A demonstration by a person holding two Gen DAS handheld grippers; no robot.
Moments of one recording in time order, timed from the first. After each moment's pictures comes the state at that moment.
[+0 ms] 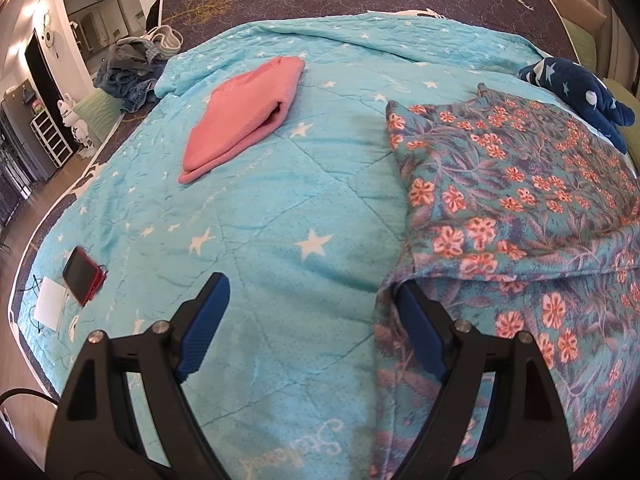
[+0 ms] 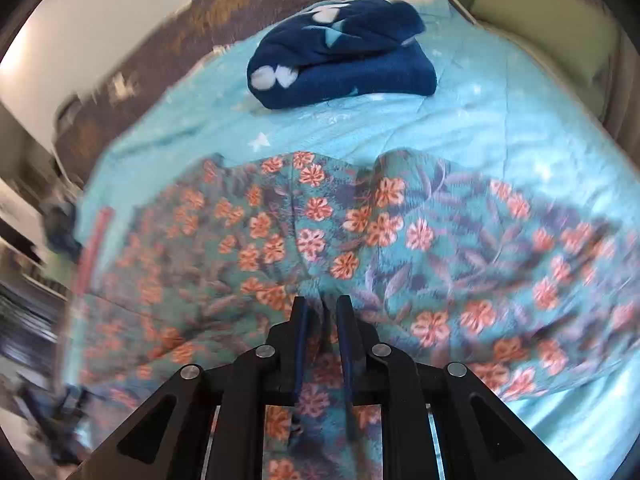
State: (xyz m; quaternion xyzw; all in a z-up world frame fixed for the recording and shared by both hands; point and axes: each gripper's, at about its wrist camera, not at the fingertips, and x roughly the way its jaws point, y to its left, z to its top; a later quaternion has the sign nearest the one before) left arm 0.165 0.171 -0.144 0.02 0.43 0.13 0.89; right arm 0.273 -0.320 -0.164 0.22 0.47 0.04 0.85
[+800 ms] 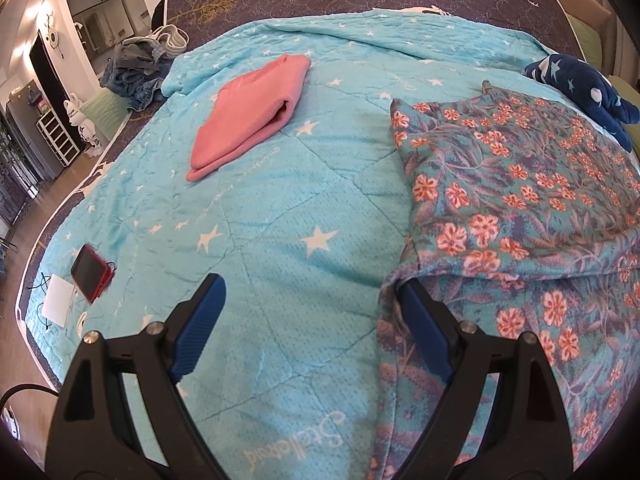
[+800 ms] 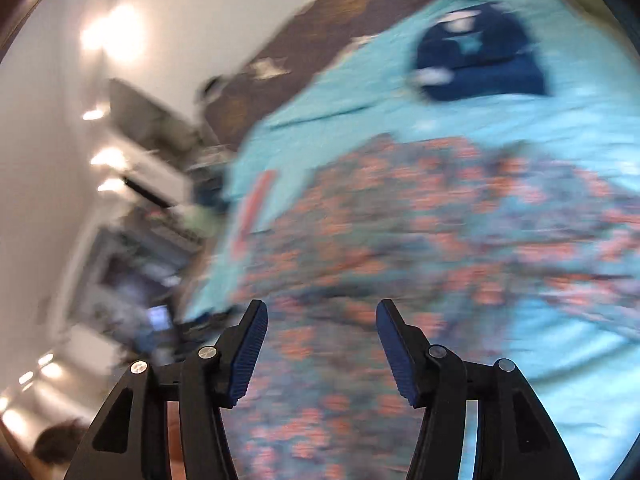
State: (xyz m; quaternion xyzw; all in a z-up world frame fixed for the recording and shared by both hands) left arm 0.162 0.166 -0.139 0.03 0.43 0.15 0.89; right arm 0.203 -0.325 -0.113 0.26 0.45 0.27 0.81
